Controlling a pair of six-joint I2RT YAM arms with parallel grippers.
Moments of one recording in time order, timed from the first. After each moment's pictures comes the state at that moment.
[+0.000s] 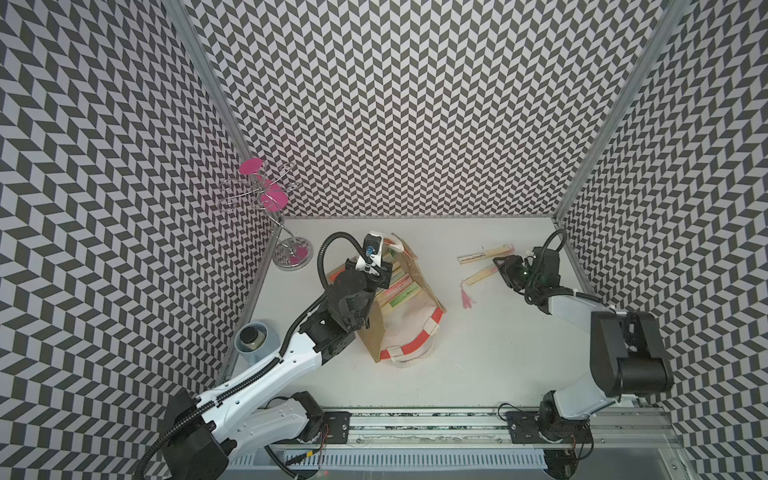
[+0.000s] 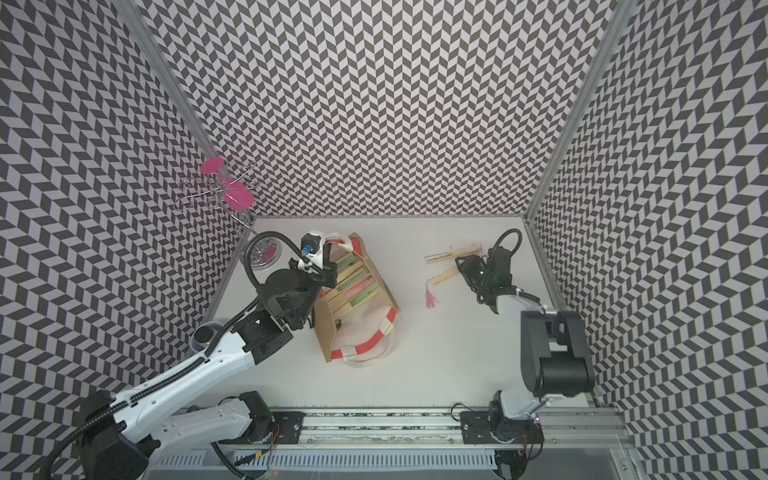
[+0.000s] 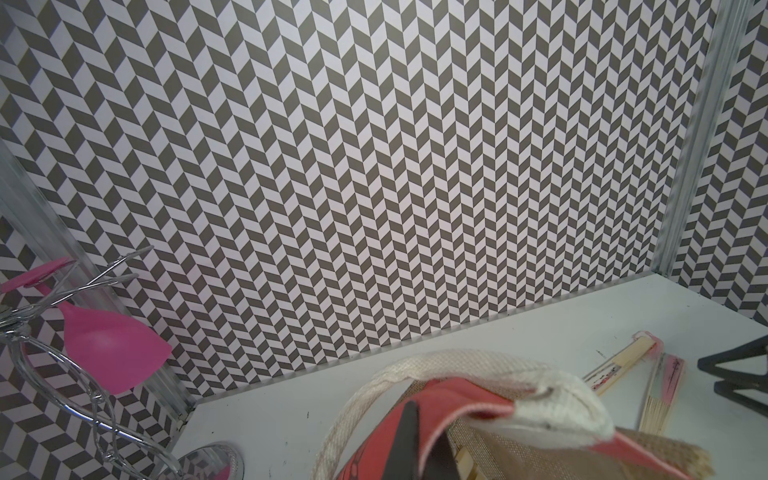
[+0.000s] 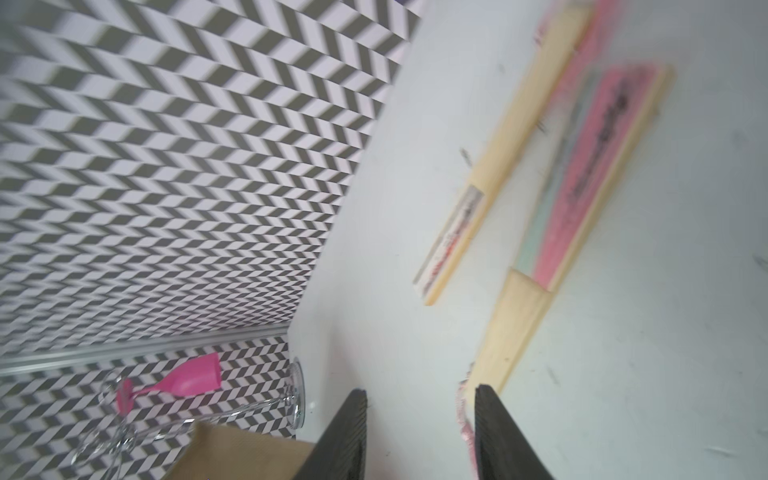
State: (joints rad) left arm -0.77 1.05 0.83 0.24 -0.55 0.14; right arm -0.01 1.49 0.76 0.24 -0.39 0.95
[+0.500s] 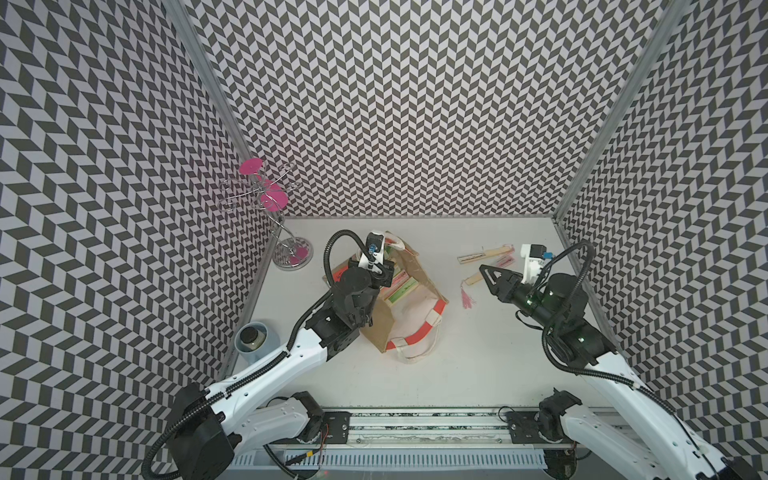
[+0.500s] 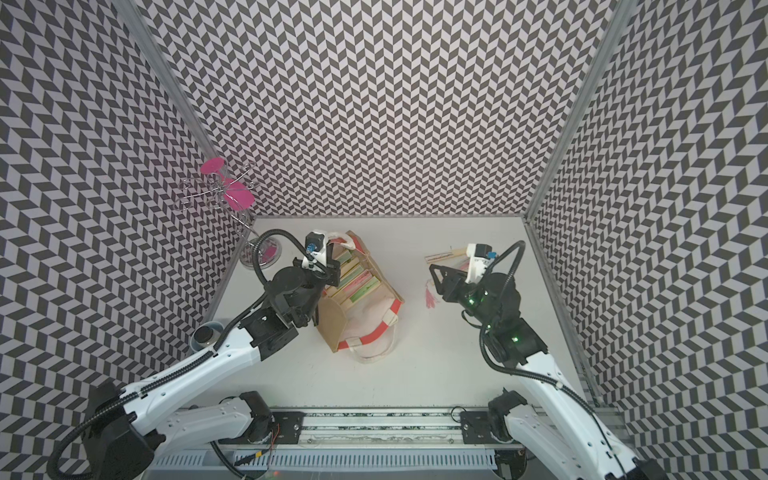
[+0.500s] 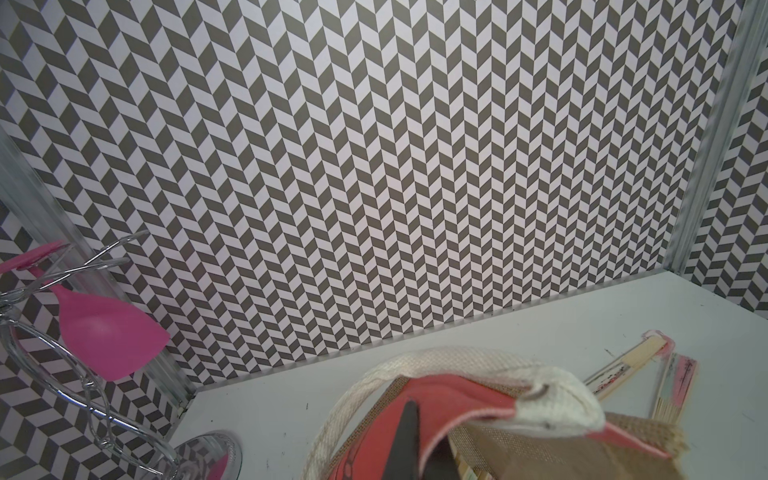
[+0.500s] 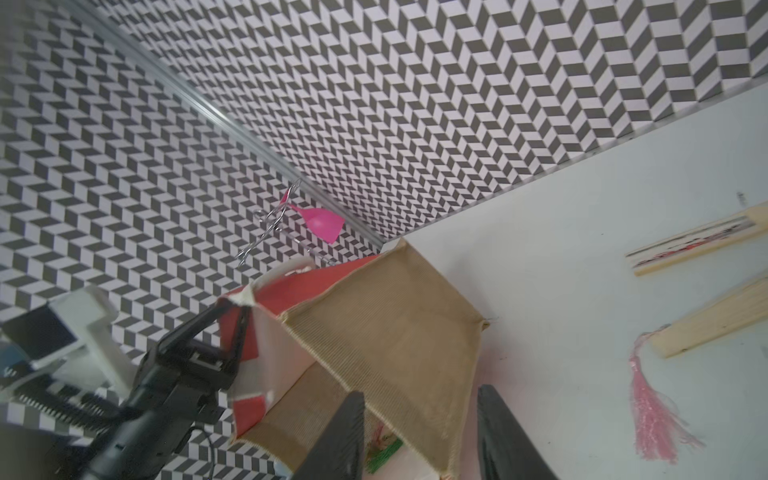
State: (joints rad) left arm -0.76 1.10 0.83 0.26 -0.58 0.12; right arm 0.47 0.81 0.68 -0.04 -0.20 0.71
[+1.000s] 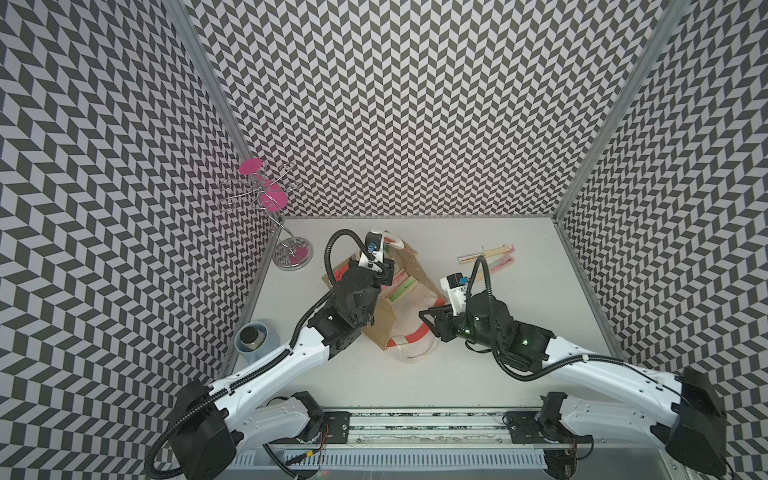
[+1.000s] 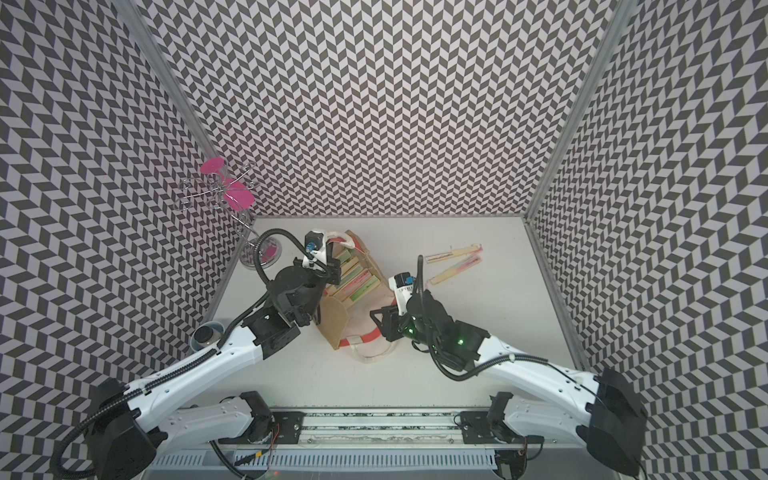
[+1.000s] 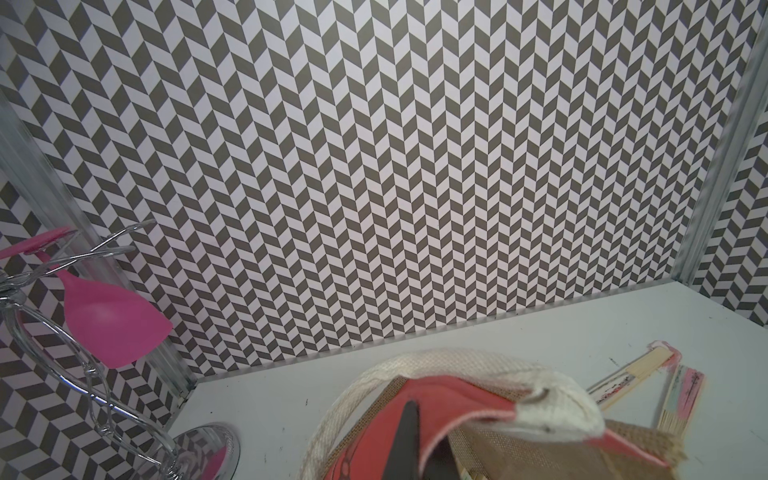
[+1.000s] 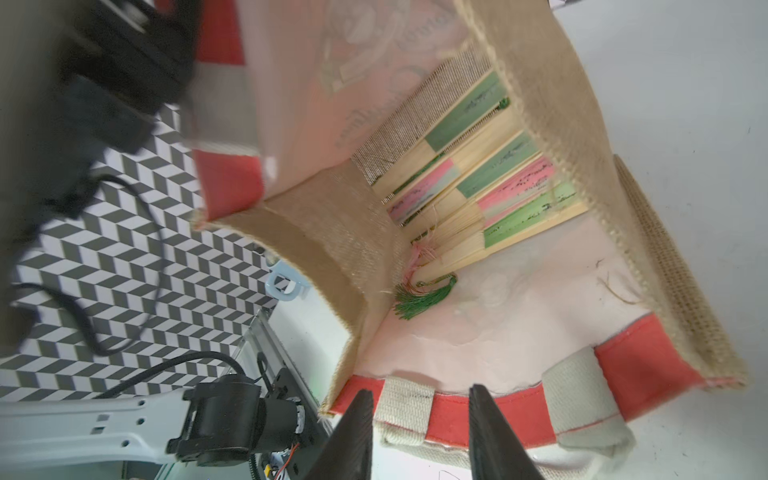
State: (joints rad) left arm -0.76 1.11 0.83 0.28 -0.60 0.09; right arm 0.95 1.15 0.75 -0.04 -0.02 0.65
